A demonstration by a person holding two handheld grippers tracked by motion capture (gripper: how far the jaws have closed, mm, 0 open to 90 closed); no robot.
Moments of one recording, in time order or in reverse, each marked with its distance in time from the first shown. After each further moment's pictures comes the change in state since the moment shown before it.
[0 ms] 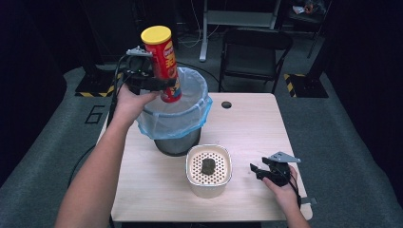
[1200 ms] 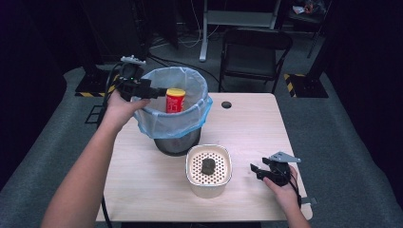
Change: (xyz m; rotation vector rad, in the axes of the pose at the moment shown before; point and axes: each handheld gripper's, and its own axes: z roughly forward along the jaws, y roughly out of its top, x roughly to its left) left arm 0.014 -0.024 -0.021 0.110 -0.002 -0.010; right arm -0.003 -0.002 0.002 0.008 0.009 0.003
